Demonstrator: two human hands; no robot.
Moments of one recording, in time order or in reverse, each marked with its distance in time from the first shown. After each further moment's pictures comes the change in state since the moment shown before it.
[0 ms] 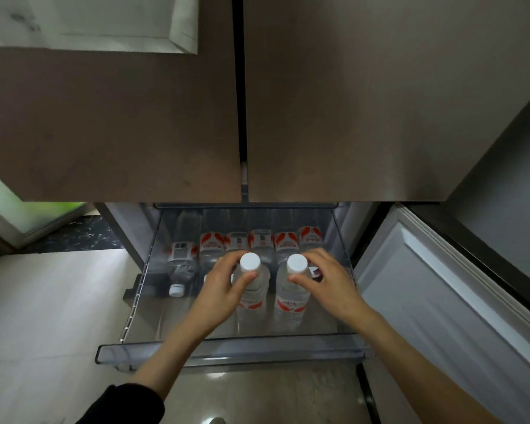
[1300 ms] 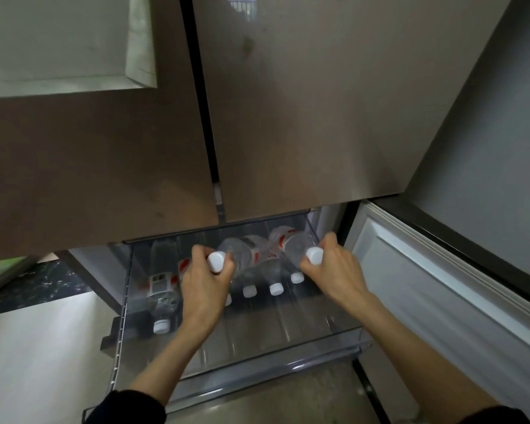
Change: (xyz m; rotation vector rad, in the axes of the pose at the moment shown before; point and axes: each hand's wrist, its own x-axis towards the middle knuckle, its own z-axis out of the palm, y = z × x) left_hand 0.037 0.023 -0.013 0.021 0.317 -0.089; right_hand 0.005 -0.032 -0.026 -0.364 0.330 0.338
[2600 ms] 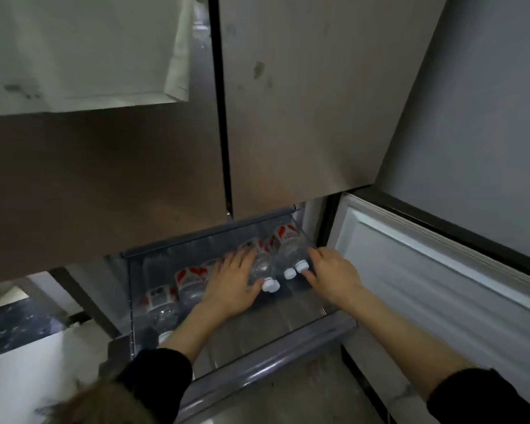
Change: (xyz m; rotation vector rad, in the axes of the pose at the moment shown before) left_hand 0.017 -0.029 0.011 0.617 -0.682 0.497; right_hand -0.032 0.009 0.028 -0.403 -0.079 -0.050
